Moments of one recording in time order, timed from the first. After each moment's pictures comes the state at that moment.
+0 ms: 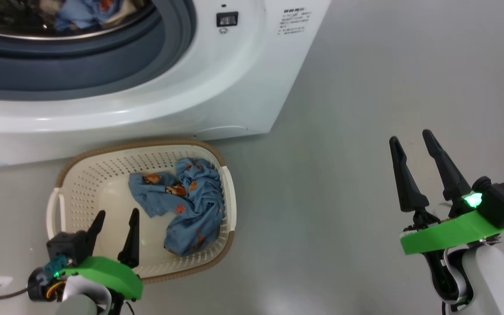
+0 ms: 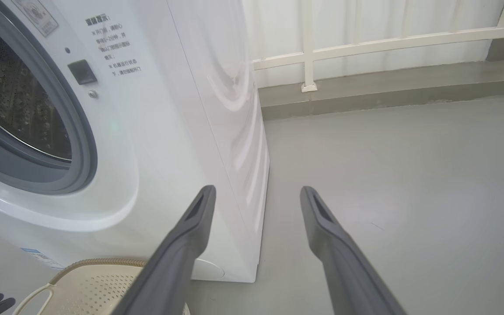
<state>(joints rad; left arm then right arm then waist) -0.37 0.13 -0.13 0.72 -0.35 -0.13 -0.26 -0.23 -0.18 0.15 0.13 0.42 0.12 -0.25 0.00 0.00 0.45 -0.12</state>
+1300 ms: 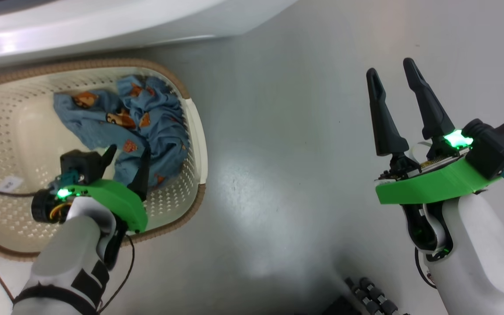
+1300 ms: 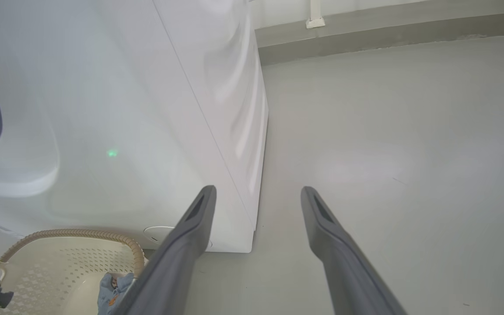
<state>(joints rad) -0.81 0.21 -0.57 1.07 -0.62 -0.13 -0.25 -0.46 -0.11 0.20 0.10 0.40 0.12 -0.25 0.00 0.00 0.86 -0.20</state>
